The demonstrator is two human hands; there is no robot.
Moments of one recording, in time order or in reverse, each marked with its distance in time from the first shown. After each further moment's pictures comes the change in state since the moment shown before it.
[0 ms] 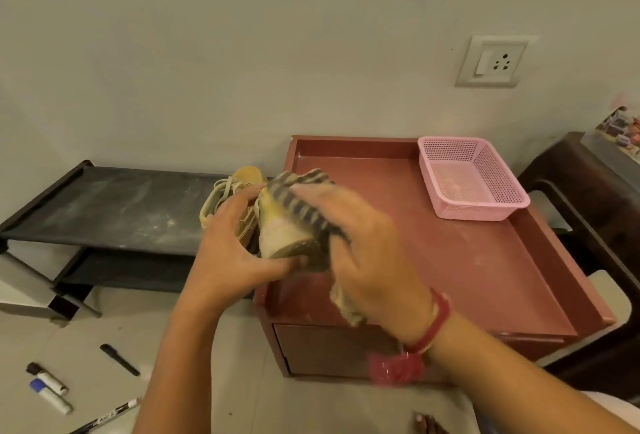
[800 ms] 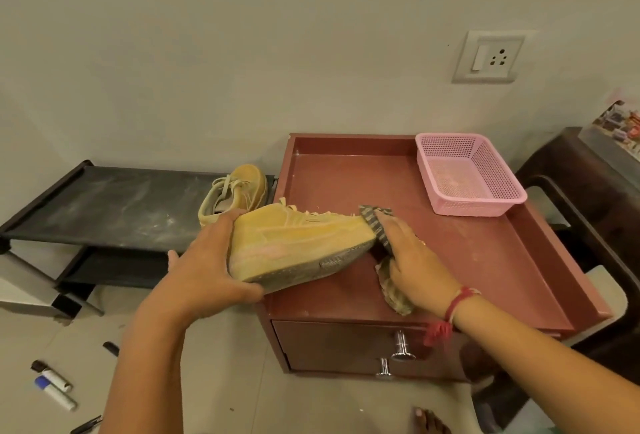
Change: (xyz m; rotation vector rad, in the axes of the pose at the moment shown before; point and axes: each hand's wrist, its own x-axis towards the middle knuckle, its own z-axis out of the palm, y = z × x) left_hand -0.012 -0.005 -0.023 0.448 -0.242 -0.302; right_hand -0.057 0.128 -0.017 -0.355 -0.278 0.386
